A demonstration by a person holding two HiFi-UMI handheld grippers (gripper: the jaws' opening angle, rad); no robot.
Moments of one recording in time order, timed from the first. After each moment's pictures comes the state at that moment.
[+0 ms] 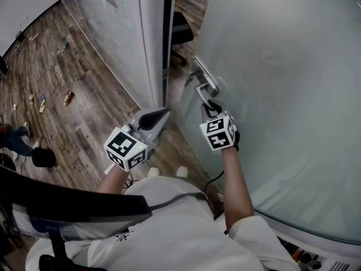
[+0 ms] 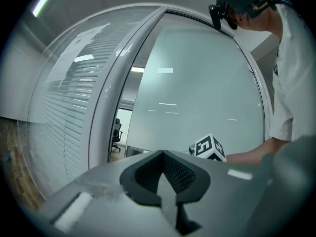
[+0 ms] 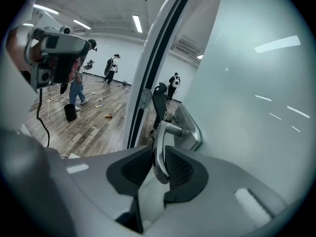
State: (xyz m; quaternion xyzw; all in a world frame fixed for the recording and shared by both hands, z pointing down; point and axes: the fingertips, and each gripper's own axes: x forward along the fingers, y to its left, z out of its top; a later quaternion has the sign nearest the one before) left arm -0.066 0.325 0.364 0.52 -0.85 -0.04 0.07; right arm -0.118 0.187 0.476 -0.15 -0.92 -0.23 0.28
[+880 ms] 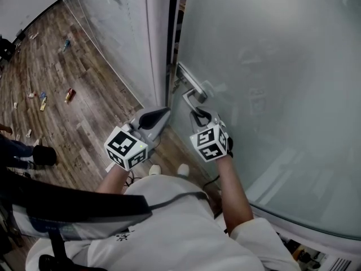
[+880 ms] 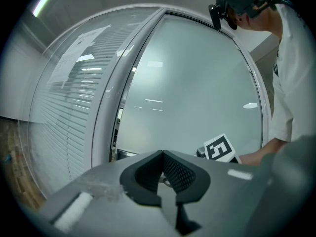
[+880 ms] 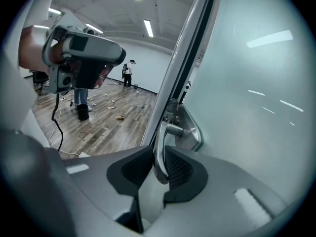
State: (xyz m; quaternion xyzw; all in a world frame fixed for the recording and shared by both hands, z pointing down) left arm -0.033 0.379 0.390 0.53 -0.84 -0.04 0.06; right arm -0.057 0.293 0.497 -0.21 -0.91 -0.25 0.26
